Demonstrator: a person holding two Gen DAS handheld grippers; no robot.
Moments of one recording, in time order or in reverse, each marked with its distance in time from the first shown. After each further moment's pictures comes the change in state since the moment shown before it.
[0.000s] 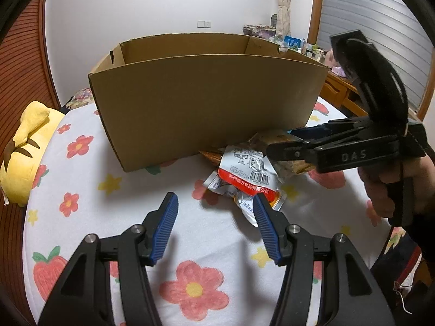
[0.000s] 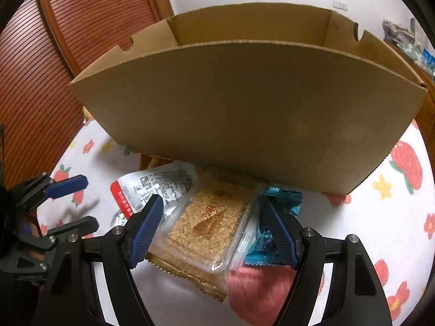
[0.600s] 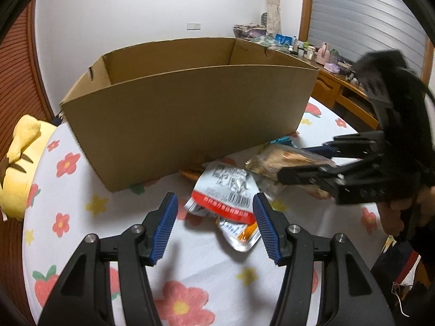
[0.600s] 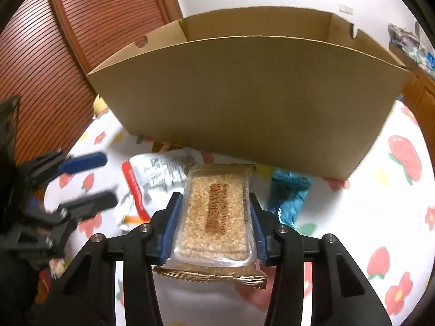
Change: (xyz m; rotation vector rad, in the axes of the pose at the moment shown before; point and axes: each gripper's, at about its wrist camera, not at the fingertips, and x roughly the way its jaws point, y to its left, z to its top) left arm 0.012 -0.016 0.020 0.056 0.000 -0.022; right arm -0.023 0.005 -0.025 -0.028 -0.046 0.032
